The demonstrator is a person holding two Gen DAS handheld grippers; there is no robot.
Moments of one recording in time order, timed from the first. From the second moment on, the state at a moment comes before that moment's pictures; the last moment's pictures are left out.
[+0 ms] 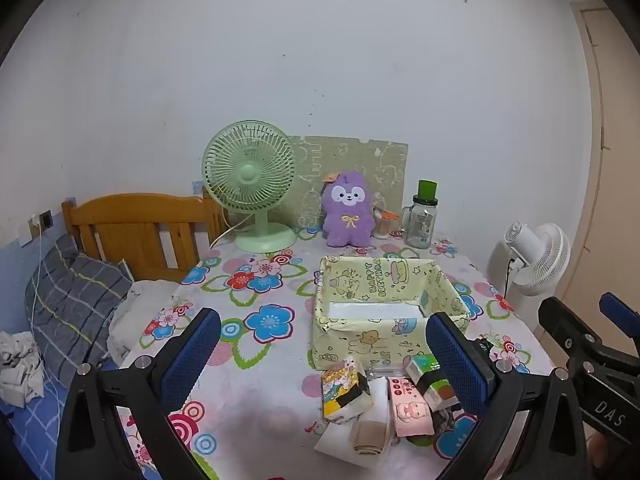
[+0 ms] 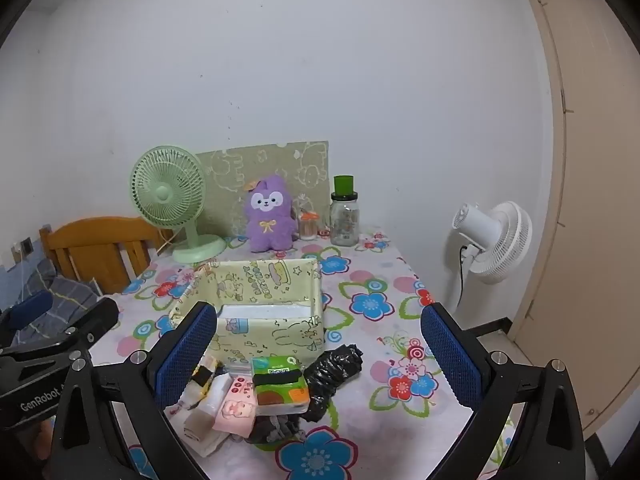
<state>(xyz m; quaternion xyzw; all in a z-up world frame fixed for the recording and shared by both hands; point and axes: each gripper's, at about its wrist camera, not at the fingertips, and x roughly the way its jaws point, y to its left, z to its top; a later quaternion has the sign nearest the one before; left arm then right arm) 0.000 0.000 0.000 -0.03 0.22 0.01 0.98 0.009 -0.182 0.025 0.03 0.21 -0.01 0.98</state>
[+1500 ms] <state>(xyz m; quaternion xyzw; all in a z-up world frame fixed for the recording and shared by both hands) 0.005 -0.011 -0.002 -0.01 0.20 0.00 0.98 0.014 -0.186 0.026 0.04 0.21 -0.02 0.98</state>
